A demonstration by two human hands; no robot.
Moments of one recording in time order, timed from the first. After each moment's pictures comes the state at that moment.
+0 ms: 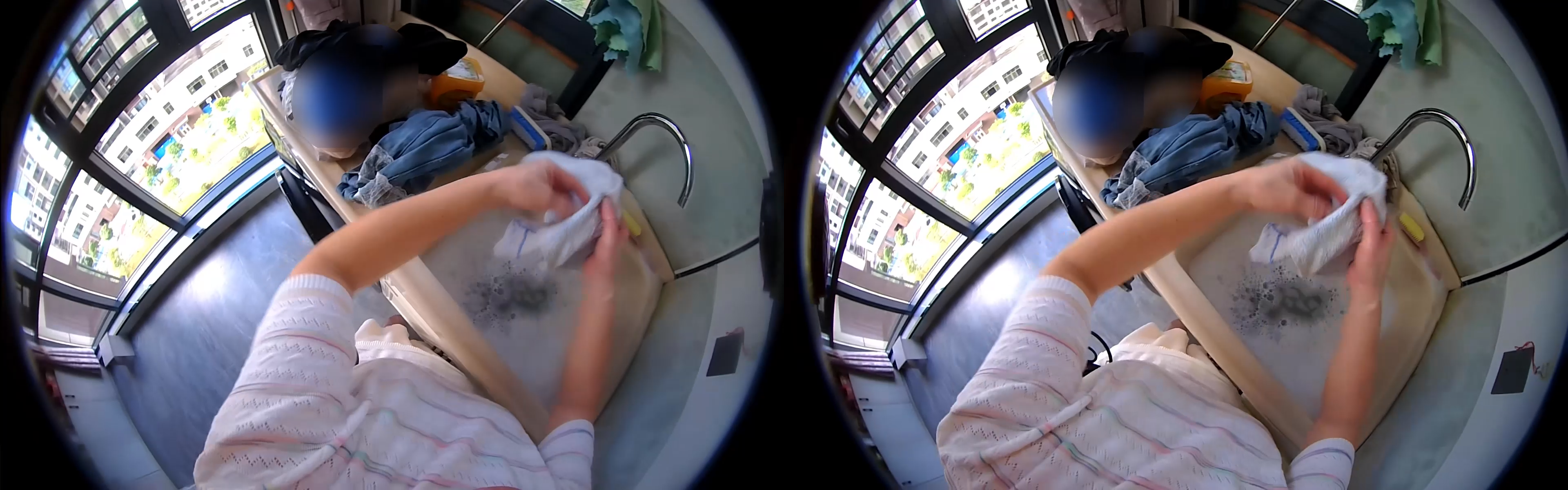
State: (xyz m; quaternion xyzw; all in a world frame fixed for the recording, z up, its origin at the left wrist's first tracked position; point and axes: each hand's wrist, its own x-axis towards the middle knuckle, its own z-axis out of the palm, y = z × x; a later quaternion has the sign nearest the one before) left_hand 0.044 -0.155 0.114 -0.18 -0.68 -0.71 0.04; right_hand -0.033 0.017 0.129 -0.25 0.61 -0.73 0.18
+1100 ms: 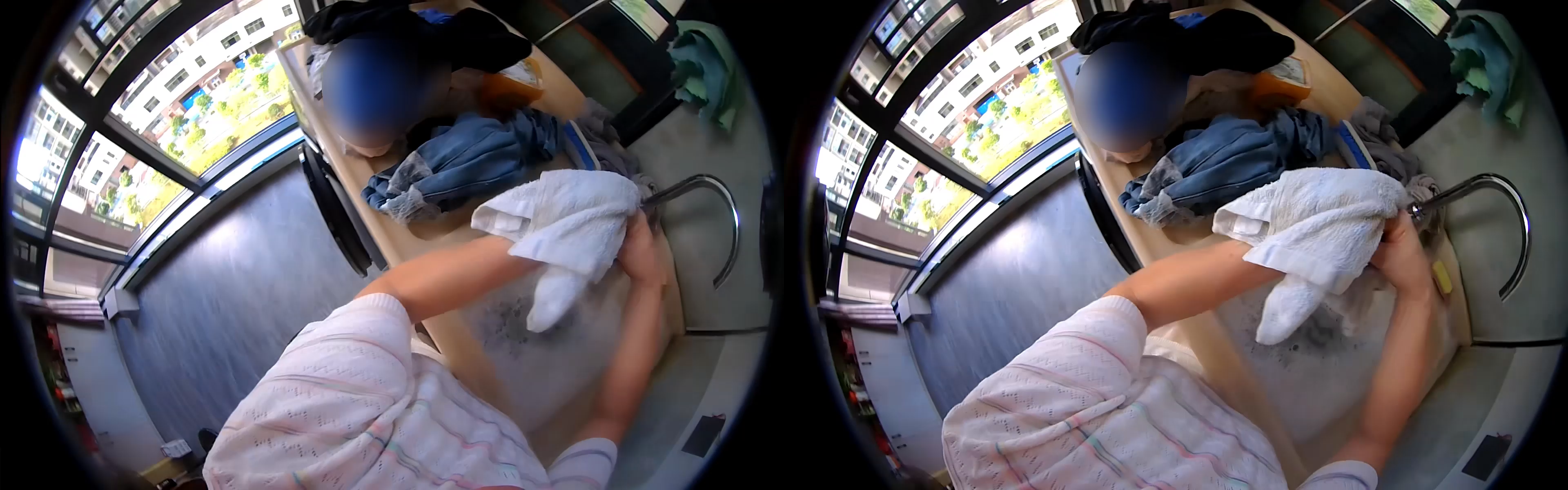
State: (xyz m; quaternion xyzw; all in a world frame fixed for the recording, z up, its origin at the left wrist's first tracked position) left_hand 0.009 -0.147 0.052 0.02 -0.35 -0.93 0.09; right_hand -0.059 -0.064 0.154 -0.51 0.63 -0.47 0.34
